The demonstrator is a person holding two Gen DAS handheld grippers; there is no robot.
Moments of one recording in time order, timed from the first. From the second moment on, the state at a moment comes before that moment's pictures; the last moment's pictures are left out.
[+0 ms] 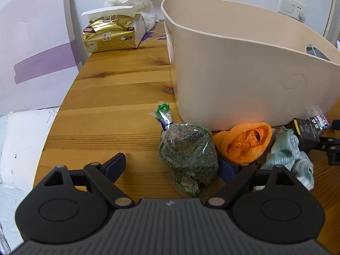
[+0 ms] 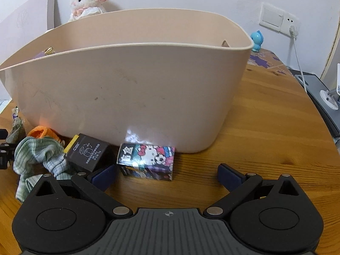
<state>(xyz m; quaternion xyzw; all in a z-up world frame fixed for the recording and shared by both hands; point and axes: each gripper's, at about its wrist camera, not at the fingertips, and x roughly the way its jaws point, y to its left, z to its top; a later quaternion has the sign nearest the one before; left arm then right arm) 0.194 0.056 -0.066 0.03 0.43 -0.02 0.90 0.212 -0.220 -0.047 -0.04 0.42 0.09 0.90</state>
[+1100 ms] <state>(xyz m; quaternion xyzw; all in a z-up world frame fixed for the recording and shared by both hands) 0.120 0.049 0.001 0.05 0.35 -0.04 0.94 0.110 -0.244 0.061 -0.05 0.31 0.10 0.95</state>
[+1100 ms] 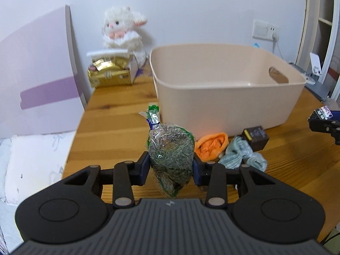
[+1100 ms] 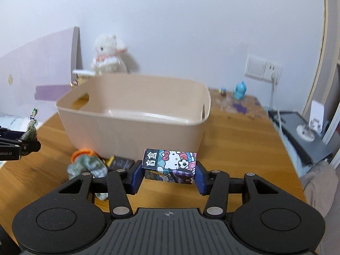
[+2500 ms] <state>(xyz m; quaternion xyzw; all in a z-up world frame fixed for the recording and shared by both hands) 0.266 -0.027 0.000 0.10 0.38 -0.03 0.92 0.244 -0.204 0.045 -0.08 0.32 0.08 0.94</state>
